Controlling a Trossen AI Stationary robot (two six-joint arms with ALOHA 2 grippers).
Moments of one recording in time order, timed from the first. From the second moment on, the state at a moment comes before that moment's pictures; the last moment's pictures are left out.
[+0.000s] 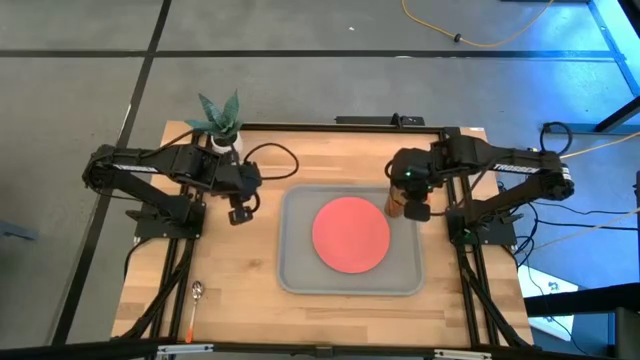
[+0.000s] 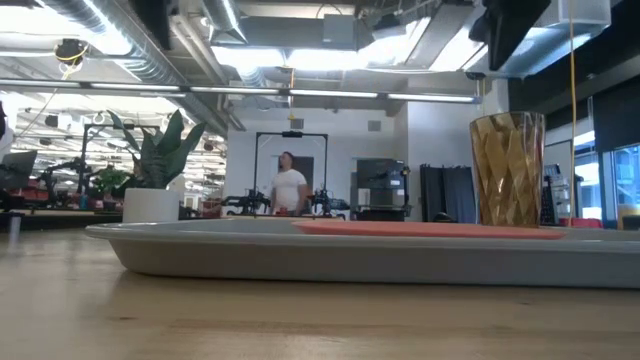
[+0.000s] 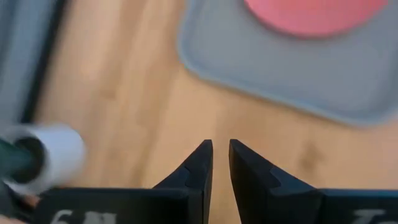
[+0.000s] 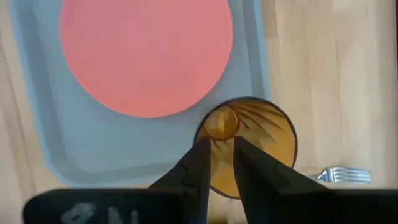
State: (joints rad) left arm -0.09 1.24 1.39 -1.36 -0.24 -0.41; right arm -0.04 1.31 1.42 -1.39 0.06 0.07
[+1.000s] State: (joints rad) left arm -0.74 1.24 0.88 -1.04 0.32 -1.77; right arm 0.00 1.31 1.47 -1.31 0.06 -0.04
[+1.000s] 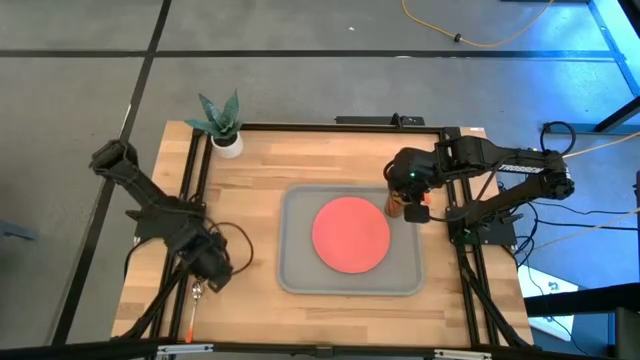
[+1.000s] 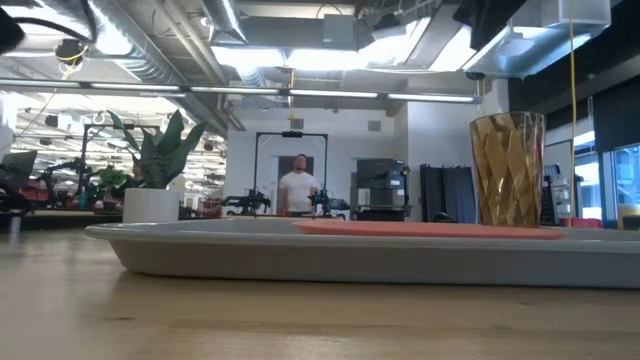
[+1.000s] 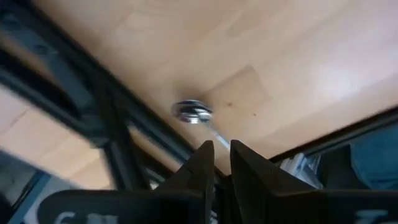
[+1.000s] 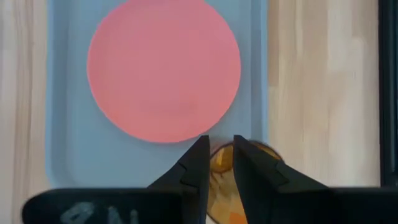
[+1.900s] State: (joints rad) left arm -1.10 1.38 0.88 -0.70 0.10 -1.20; right arm 0.00 1.31 1.47 -1.13 0.06 -0.05
